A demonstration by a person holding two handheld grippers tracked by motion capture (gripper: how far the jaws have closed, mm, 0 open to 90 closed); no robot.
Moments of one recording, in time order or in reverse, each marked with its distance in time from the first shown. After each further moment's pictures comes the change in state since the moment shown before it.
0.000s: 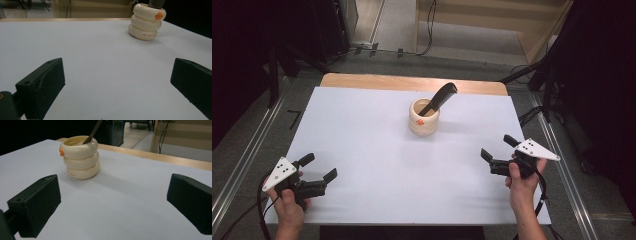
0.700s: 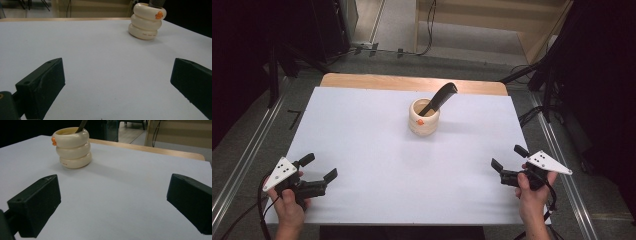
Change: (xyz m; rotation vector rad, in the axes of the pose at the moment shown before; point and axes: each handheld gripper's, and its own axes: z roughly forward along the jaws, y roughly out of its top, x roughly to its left) left arm -0.001 0.000 0.000 0.004 -0.001 0.001; right arm -0.014 -0.028 -0.027 -0.002 -0.035 0.006
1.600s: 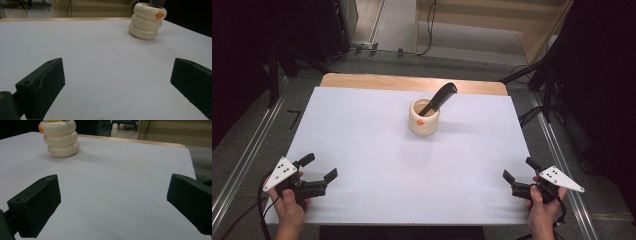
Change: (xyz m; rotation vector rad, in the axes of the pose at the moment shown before) left arm -0.001 0.000 0.000 0.002 0.007 0.001; right arm -0.024 -0.043 -0.026 -0.024 -0.053 0.011
